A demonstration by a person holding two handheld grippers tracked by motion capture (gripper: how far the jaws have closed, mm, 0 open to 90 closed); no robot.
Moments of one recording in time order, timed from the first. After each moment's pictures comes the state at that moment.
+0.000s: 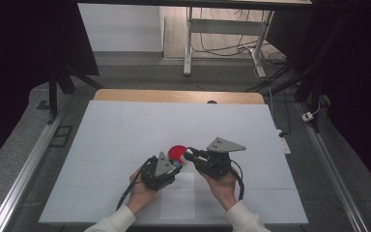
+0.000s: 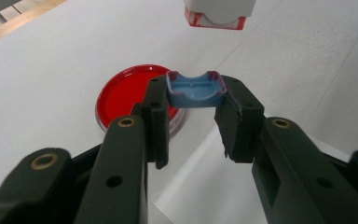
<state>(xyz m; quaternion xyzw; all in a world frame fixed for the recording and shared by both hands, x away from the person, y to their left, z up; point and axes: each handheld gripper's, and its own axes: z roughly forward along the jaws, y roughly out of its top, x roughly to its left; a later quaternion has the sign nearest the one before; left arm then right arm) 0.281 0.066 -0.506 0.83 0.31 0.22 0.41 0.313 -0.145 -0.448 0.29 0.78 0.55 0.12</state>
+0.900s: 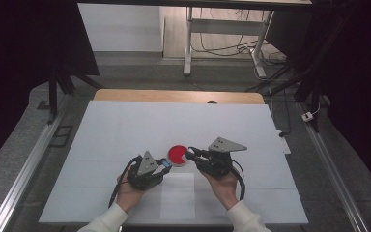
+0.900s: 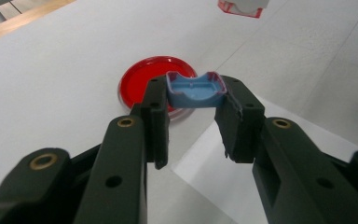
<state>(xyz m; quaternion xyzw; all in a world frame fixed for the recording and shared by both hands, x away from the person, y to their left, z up) 0.272 0.105 -0.499 0.82 0.32 0.20 0.43 0.314 -0.149 -0.450 0.29 0.78 0.54 0.12</state>
